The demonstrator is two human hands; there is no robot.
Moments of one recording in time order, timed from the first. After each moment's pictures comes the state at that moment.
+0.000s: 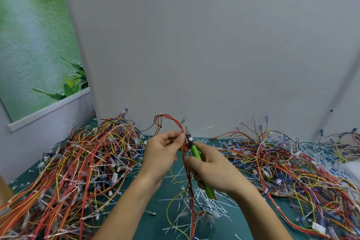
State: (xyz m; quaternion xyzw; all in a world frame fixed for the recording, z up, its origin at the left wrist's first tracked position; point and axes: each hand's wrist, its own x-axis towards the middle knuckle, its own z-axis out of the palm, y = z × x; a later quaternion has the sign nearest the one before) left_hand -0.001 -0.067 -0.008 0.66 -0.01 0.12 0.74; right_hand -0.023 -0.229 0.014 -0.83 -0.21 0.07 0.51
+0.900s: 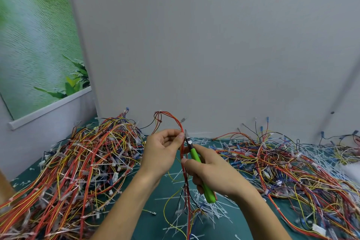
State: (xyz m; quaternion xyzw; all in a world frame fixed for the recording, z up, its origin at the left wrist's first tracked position) left_hand 0.001 -0.063 -0.006 0.67 -0.04 0.17 0.72; right_hand -0.024 -0.227 0.011 -0.81 -0.23 0.11 0.53
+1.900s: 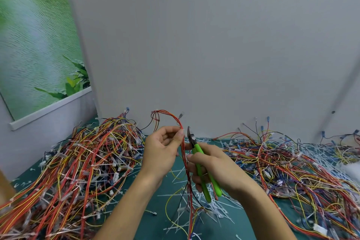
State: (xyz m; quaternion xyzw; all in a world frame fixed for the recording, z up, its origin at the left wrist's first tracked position) left_hand -0.001 -0.065 -0.006 0.65 -0.05 0.20 0.73; right_hand -0.030 -0.229 0.023 -0.71 -0.19 0.17 0.66
